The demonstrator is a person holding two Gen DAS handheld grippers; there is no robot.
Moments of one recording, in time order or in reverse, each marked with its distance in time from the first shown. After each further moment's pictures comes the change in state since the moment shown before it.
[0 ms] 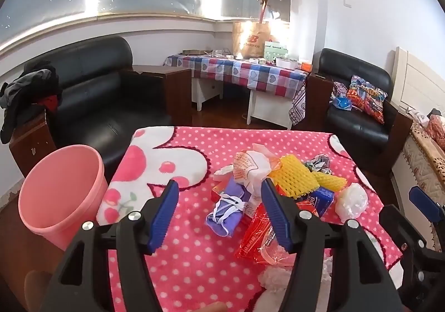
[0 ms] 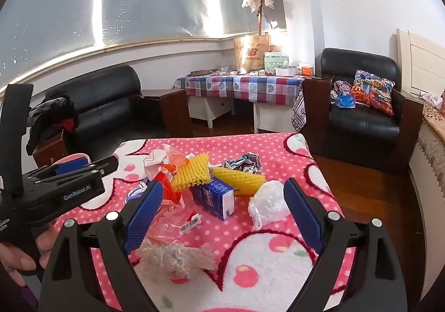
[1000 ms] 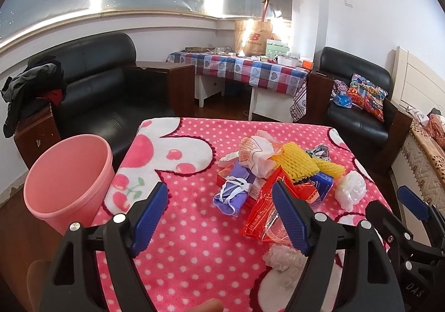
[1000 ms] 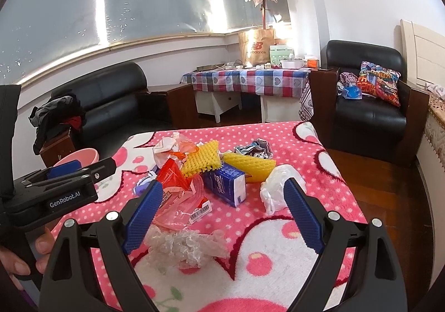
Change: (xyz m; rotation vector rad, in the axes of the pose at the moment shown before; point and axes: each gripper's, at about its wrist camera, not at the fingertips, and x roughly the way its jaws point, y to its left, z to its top) left arm -0.017 0.008 -0.019 -0.009 0.013 0.003; right arm -0.001 0.004 -0.022 0.020 0.015 0.042
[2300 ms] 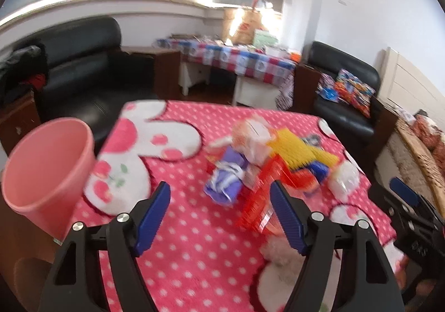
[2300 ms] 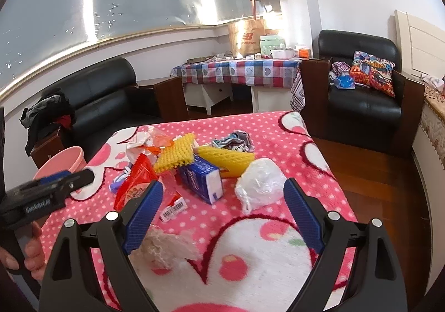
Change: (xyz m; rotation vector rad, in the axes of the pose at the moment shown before) left arm 0.025 0.016 -0.012 -0.026 0.078 -0.132; right arm 0.023 -0.035 -0.003 0.035 0.047 -0.032
